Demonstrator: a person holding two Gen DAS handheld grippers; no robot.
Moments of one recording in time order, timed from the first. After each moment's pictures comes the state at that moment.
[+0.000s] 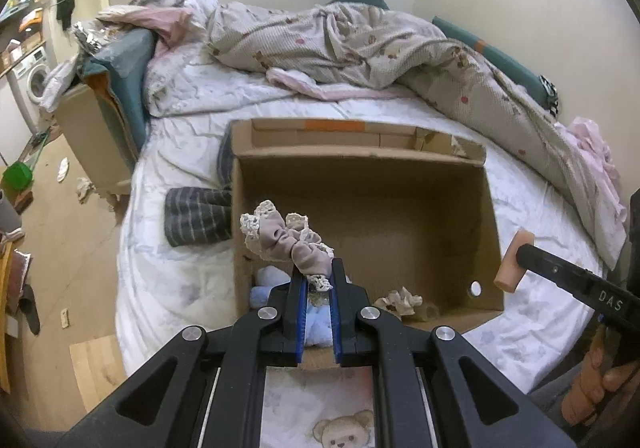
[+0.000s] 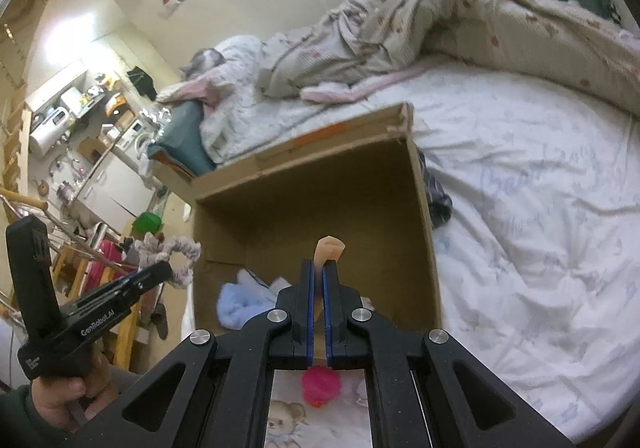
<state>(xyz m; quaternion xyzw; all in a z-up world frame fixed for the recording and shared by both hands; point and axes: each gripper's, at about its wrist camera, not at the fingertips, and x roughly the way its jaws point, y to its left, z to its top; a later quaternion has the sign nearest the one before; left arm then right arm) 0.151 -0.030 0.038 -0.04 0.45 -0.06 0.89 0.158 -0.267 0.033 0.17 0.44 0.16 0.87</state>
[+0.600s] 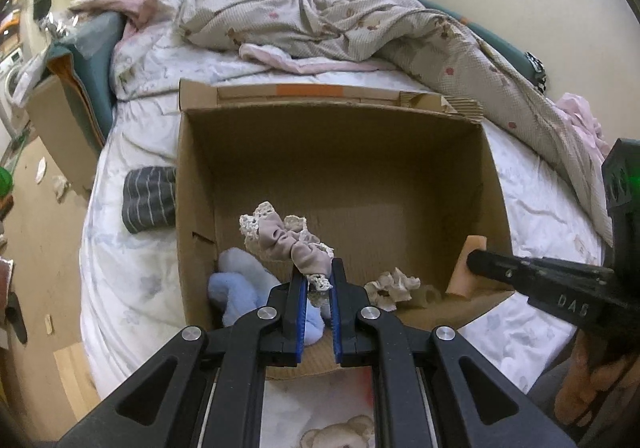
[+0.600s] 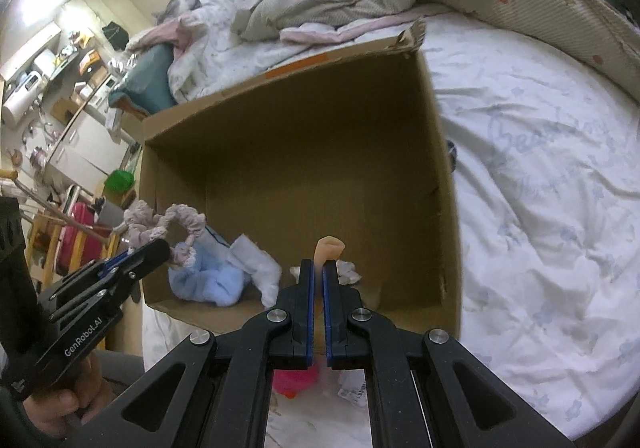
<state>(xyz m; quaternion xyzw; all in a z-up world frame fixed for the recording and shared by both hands) 0.160 -0.045 -0.007 -0.03 0.46 -0.10 0.88 0.181 -0.239 -0.018 0.12 0.52 0.14 0.83</state>
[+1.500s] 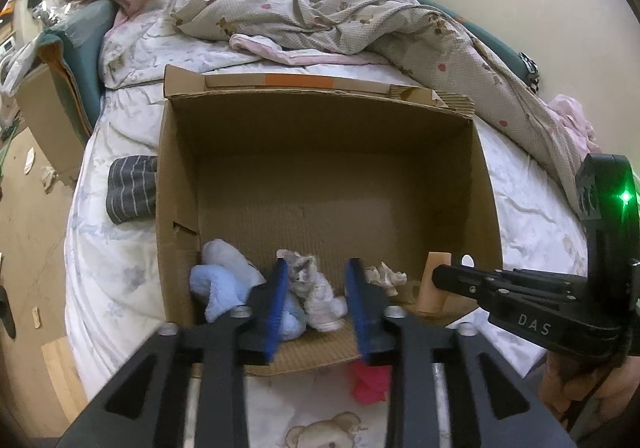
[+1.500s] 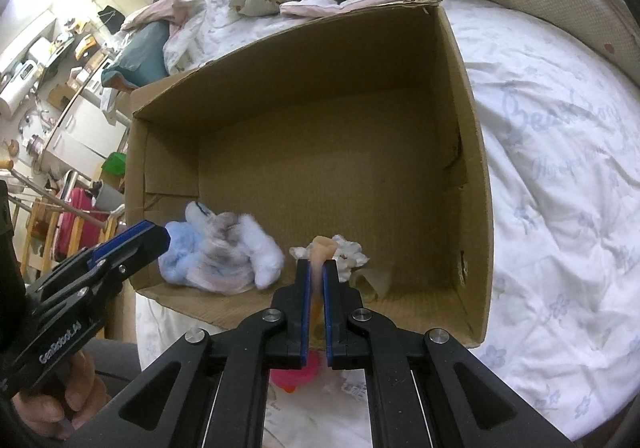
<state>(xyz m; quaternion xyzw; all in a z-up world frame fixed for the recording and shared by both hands) 0.159 -0.049 -0.010 -0.05 0.47 -0.12 0.87 0.184 -0.228 -0.036 0.11 0.55 0.14 0.81</state>
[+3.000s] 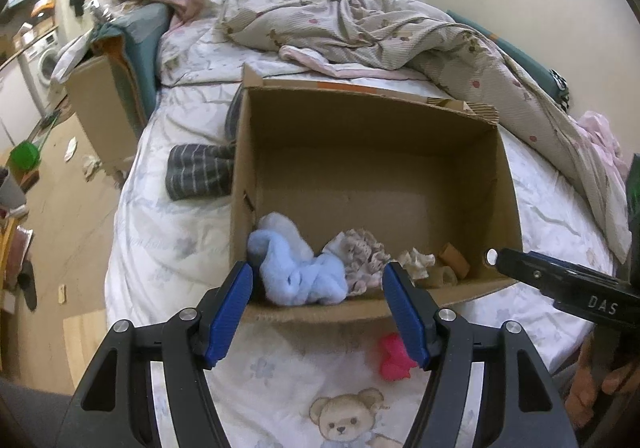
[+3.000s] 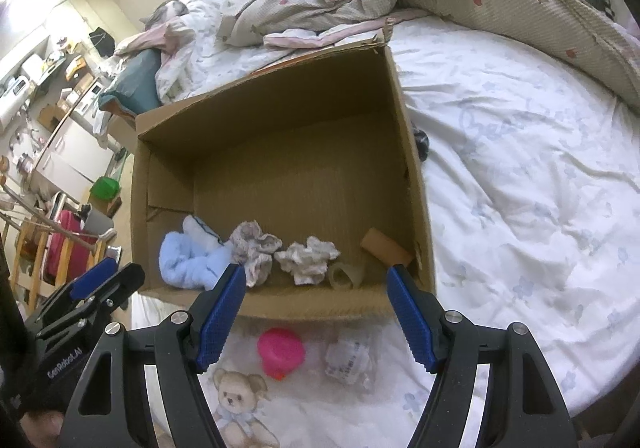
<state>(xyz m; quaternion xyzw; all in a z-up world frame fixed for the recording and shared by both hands) 0.111 -0.030 -0.002 -0.05 0.45 -0.03 0.89 0.153 -0.249 -0.012 0.11 0.51 0.10 0.85</state>
